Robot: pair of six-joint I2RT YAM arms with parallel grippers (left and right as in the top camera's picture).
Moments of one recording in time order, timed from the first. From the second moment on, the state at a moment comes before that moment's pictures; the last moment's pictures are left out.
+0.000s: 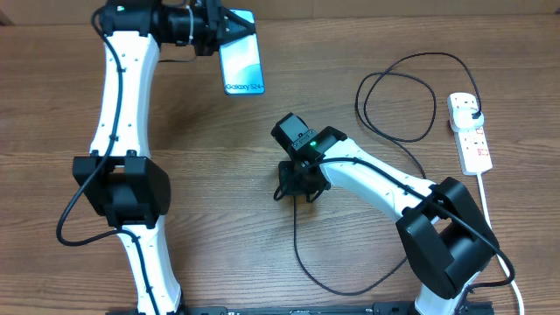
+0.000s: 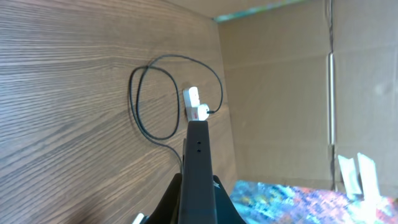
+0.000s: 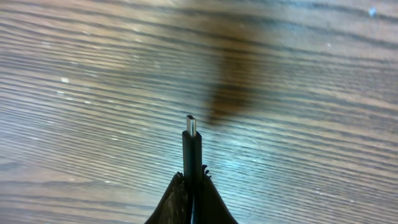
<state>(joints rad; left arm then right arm) -0.02 2.25 2.36 -1.05 1.09 -0.43 0.69 1.90 1.30 -0.82 -0.13 0.59</state>
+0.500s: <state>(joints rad) 0.07 2.25 2.36 -1.02 1.25 -0.44 0.69 1.90 1.45 -0.73 -0.36 0.59</state>
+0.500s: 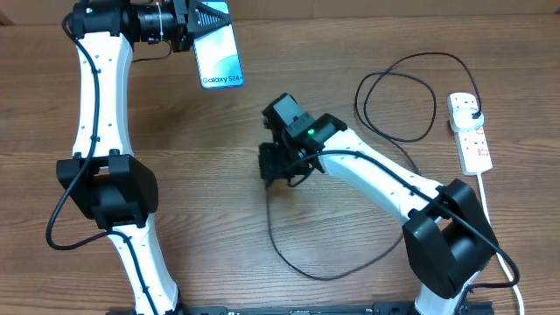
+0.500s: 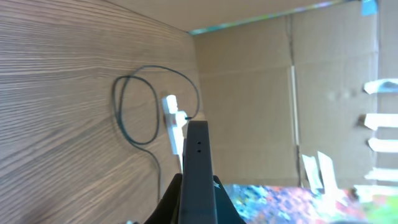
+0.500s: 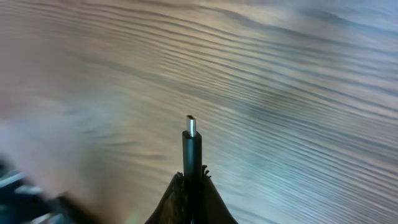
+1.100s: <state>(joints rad) 0.10 2.25 2.36 -0.73 1.43 -0.64 0.49 1.91 1.51 -0.31 -1.13 0.61</state>
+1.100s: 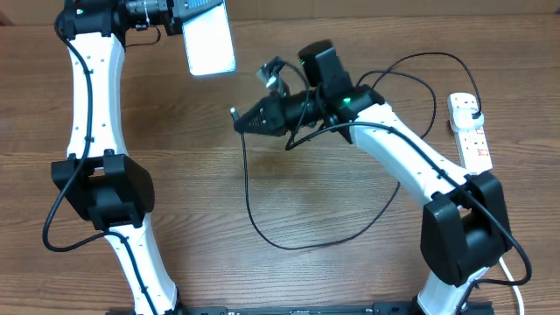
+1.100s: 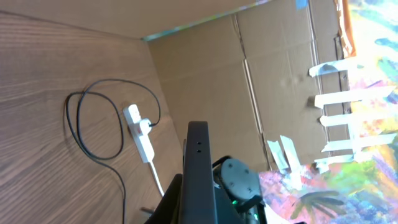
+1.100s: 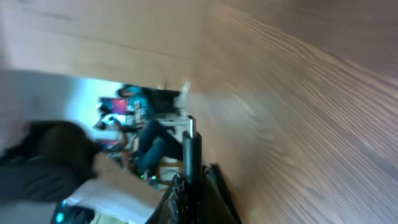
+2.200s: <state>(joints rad) 0.10 2.25 2.36 -0.47 1.38 -0.99 0.48 1.91 1.52 0.39 -1.14 1.03</state>
